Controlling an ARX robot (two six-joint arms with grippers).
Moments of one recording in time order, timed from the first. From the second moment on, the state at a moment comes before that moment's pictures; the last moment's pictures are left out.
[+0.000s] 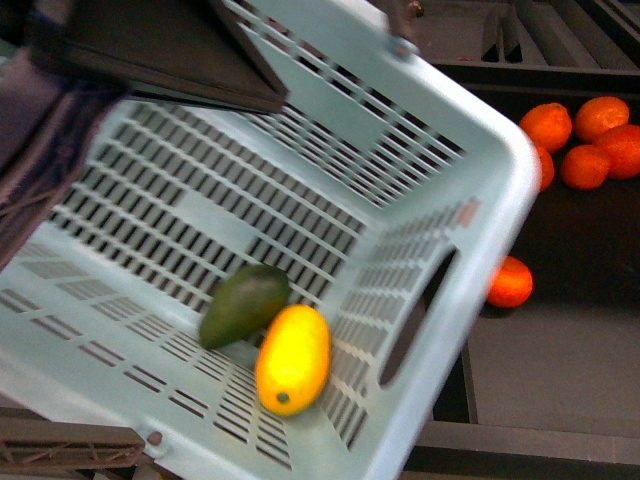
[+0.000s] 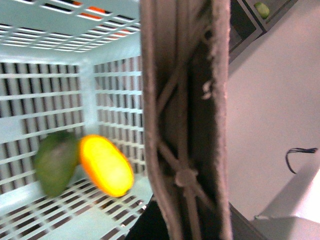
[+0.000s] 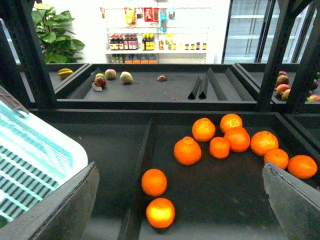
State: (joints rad) left arm -0.33 1.47 0.99 -0.33 0.65 0.10; right arm 0.00 0.00 0.01 0.00 0.00 0.00
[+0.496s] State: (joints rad) left arm -0.24 2.04 1.64 0.00 -0.03 -0.84; right arm 0.00 0.00 0.01 0.00 0.00 0.00
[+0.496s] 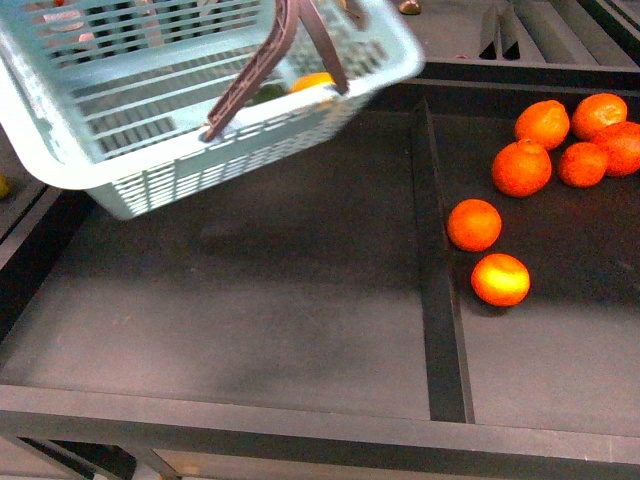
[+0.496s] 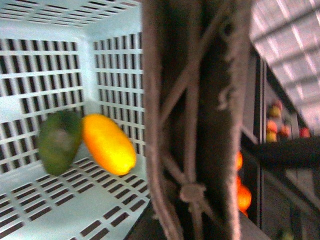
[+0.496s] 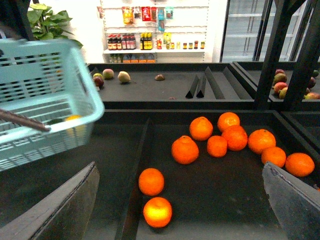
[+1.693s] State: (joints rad) left arm -0.18 2.26 1.64 0.05 -0.13 -1.57; right arm 0.00 0.00 0.01 0.00 0.00 0.00
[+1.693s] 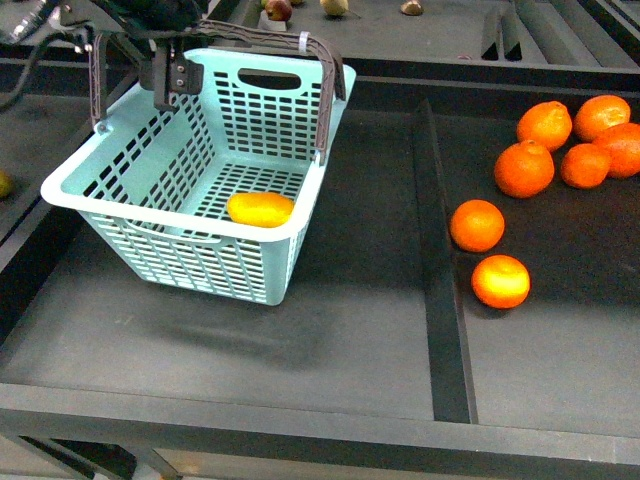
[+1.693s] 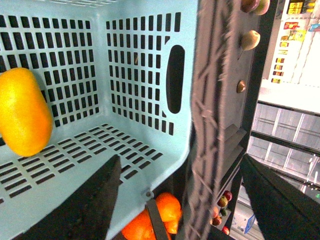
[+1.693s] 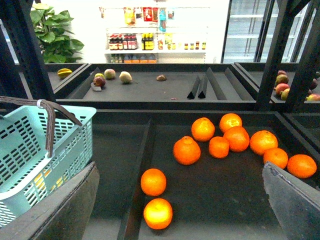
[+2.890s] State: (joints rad) left arm 0.15 0.73 0.13 0.60 0.15 -0.02; right arm 0.00 0.00 0.01 0.00 0.00 0.00
